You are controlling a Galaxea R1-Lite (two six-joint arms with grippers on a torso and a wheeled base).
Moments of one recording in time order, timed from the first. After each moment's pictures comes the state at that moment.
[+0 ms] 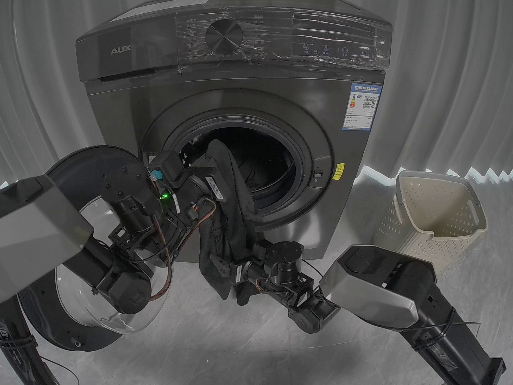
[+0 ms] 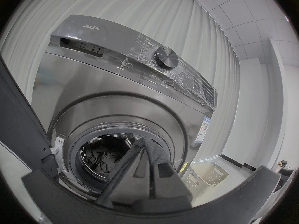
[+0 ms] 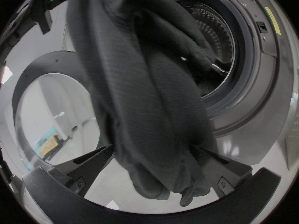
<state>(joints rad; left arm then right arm) -0.55 2.02 -0.80 -1.51 0.15 -0.20 0.74 2.74 -1.43 -1.21 -0.01 0.26</state>
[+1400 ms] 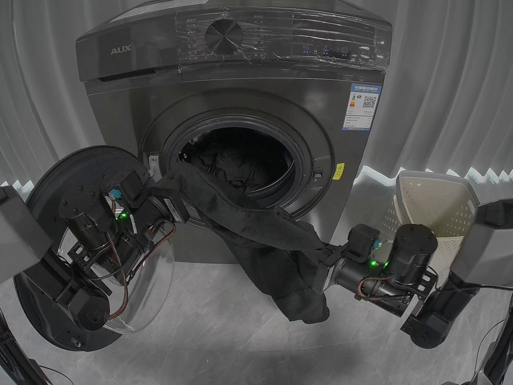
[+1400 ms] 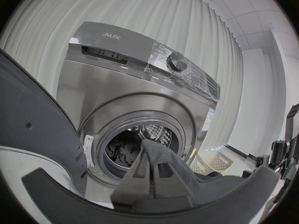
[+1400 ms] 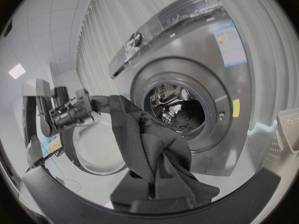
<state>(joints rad) -0.45 1.89 -0.53 -1.54 0.10 -0.17 0.67 2.06 -0.48 -1.55 0.08 0.18</state>
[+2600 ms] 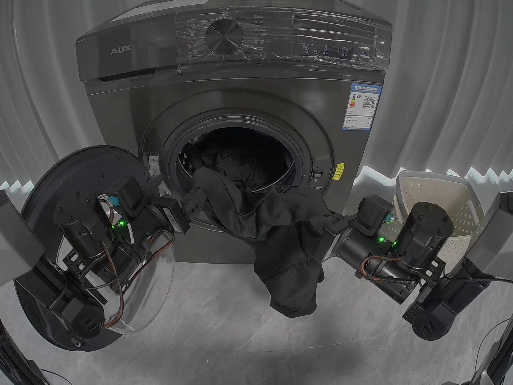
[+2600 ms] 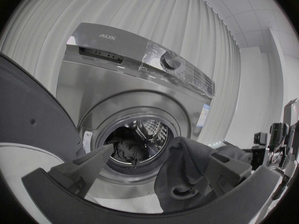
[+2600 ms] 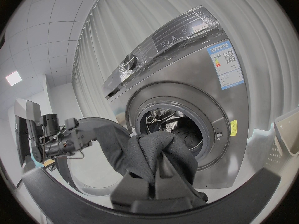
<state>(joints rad) -0.47 1.85 -0.48 -1.53 0.09 -0.16 0.69 1.98 -0.56 -1.55 -0.02 0.24</state>
